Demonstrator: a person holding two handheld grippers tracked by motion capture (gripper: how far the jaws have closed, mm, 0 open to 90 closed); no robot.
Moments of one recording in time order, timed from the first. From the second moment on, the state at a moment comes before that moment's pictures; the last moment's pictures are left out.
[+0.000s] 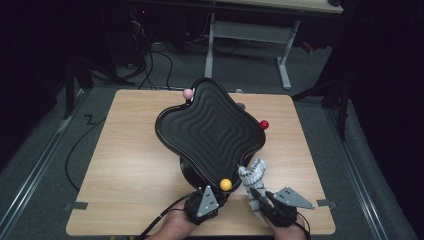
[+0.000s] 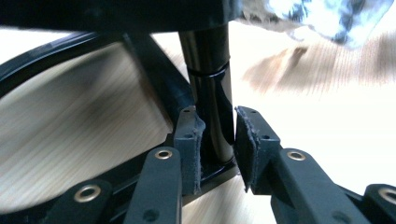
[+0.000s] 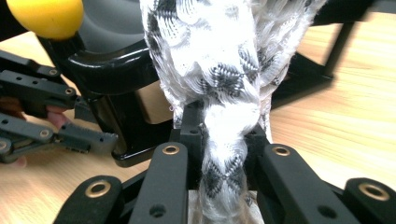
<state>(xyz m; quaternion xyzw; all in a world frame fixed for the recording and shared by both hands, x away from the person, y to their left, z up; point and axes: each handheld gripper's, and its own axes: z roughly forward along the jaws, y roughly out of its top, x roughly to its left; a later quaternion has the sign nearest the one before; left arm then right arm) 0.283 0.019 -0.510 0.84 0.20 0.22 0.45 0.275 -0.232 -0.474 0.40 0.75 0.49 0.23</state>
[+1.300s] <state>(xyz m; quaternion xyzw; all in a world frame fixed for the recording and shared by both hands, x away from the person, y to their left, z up) 0.314 0.179 -0.484 0.73 0.43 0.30 0.45 0.333 -0.231 -0.471 0.41 0.74 0.47 0.25</state>
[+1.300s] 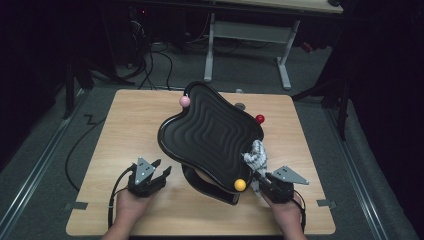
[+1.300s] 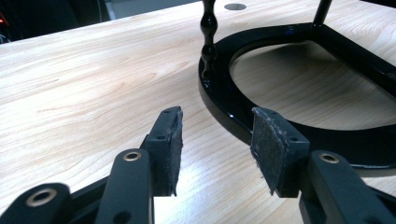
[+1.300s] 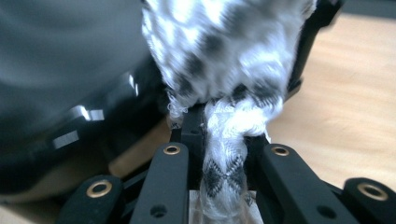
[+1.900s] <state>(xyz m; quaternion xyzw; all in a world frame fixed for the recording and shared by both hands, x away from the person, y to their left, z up) 0.304 0.179 -0.491 0.72 0.42 0.30 0.45 0.255 -0.151 -0.409 0.31 0.73 0.56 0.26</state>
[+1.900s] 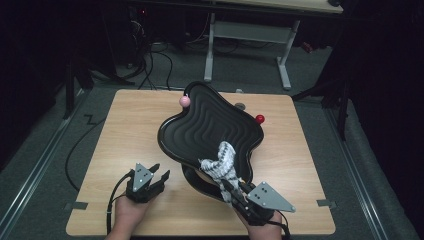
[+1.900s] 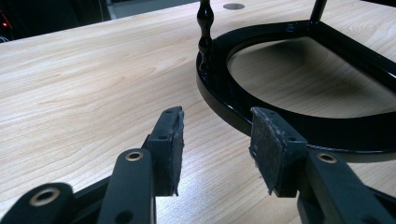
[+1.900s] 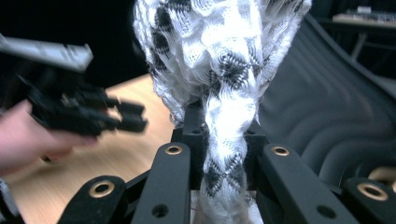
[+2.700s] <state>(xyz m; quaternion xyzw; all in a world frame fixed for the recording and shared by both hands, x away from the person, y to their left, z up) 0.333 0.133 -0.488 0.75 0.37 0.28 0.48 0.257 -0.259 -0.410 0.41 0.65 0.53 0.36</state>
